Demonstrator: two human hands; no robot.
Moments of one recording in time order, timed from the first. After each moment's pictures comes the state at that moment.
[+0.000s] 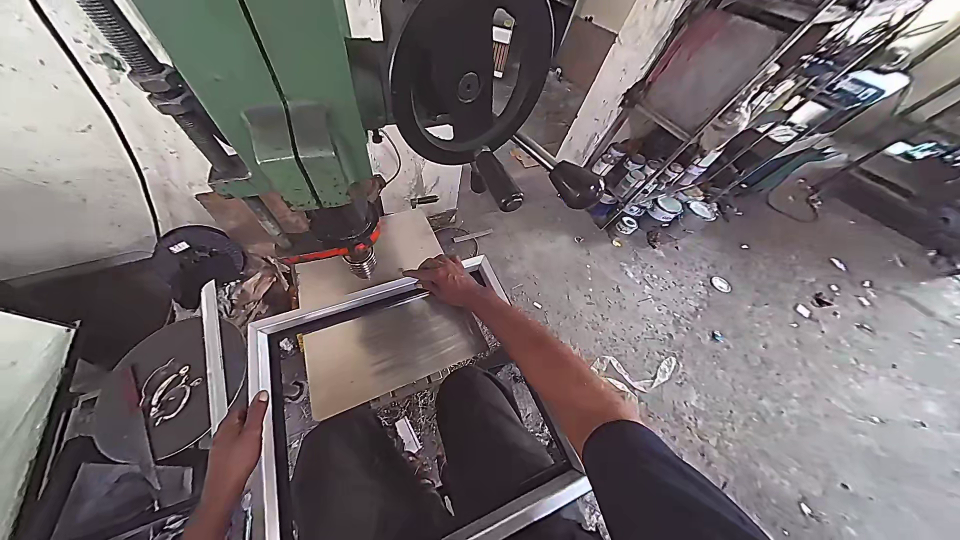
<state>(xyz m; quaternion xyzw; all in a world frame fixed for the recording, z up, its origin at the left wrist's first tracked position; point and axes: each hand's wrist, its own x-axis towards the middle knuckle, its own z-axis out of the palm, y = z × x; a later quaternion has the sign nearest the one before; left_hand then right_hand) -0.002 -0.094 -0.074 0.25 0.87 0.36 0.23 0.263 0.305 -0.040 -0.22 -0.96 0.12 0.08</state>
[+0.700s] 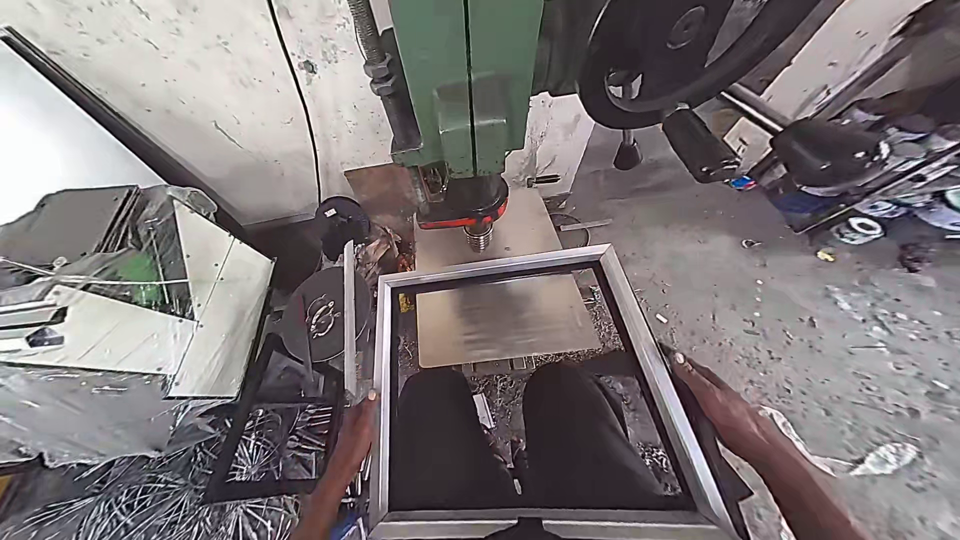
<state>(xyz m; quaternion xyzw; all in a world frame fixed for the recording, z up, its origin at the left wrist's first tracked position) 0.059 -0.191 -0.068 0.17 0.86 0.35 0.32 0.500 0.170 -0.032 -0.59 -0.59 0.53 0.15</state>
